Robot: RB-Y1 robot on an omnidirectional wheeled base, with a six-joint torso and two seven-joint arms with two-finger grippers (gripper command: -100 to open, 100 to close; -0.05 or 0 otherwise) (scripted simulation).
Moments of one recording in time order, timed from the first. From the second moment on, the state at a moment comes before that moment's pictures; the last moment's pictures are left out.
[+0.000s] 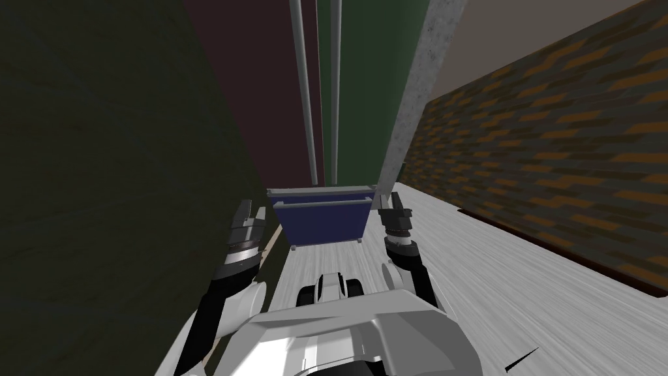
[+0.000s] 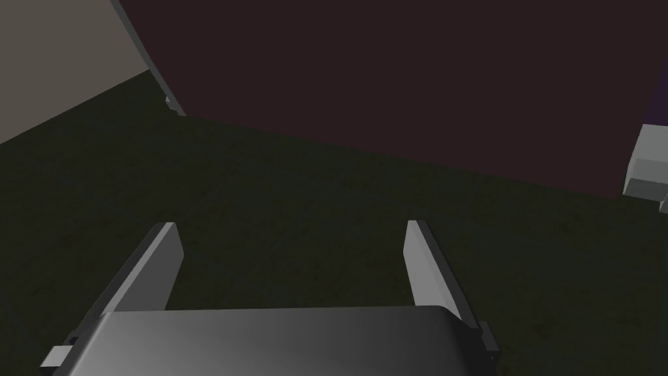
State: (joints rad) left arm 0.52 0.01 0.01 -2.36 -0.02 -0.38 -0.09; right arm 0.50 -0.01 0.06 -2.36 0.09 -0.54 -0.14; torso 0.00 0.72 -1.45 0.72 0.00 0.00
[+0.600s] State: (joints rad) left arm 0.49 0.14 0.01 -2.22 -0.03 -0.46 -0.10; right arm 0.50 -0.01 0.06 -2.36 0.09 -0.54 -0.14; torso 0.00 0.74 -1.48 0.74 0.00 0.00
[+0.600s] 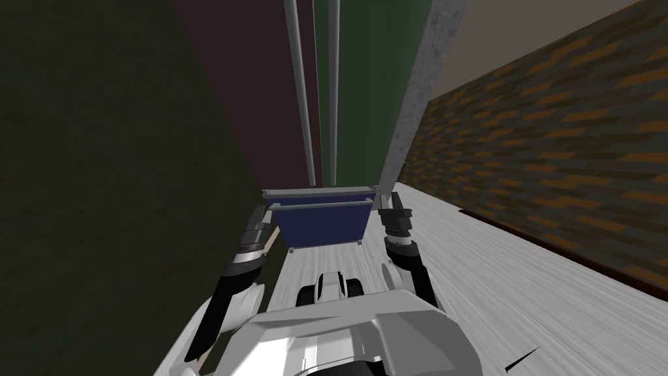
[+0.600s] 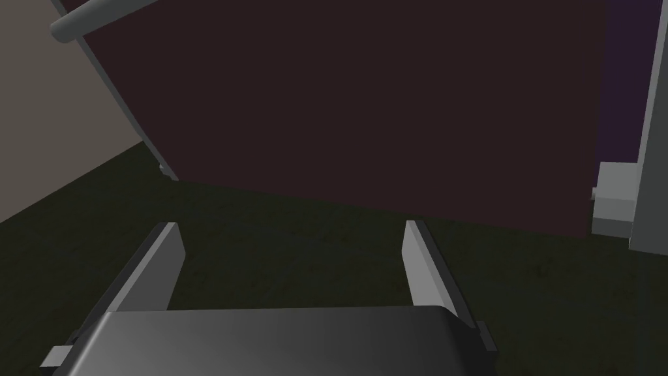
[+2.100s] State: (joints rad) left arm 0.41 0.17 0.03 -1.83 -0.08 -0.70 -0.13; right arm 0.50 -0.01 0.06 -2.36 0.09 -0.54 -0.14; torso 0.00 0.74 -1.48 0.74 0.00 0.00
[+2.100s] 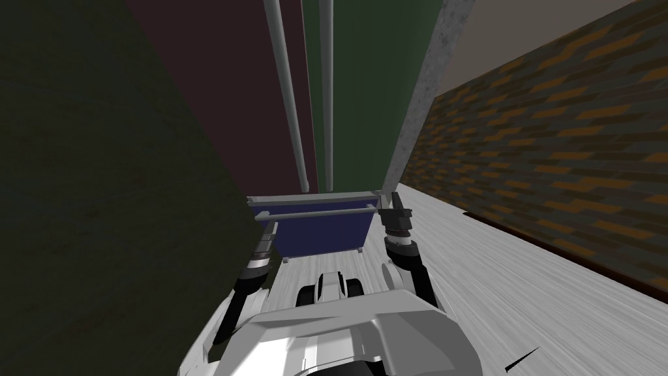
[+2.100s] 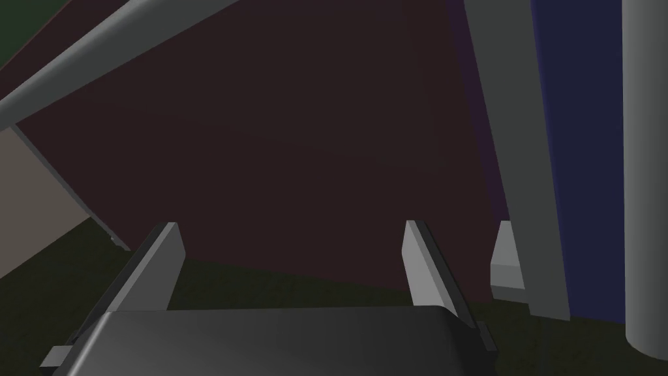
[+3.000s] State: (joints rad) left arm 0.36 0.17 0.04 -1.57 -0.11 -0.85 -0.16; right arm 0.50 -0.01 0.06 -2.36 0.09 -0.54 -0.14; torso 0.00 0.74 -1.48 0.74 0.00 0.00
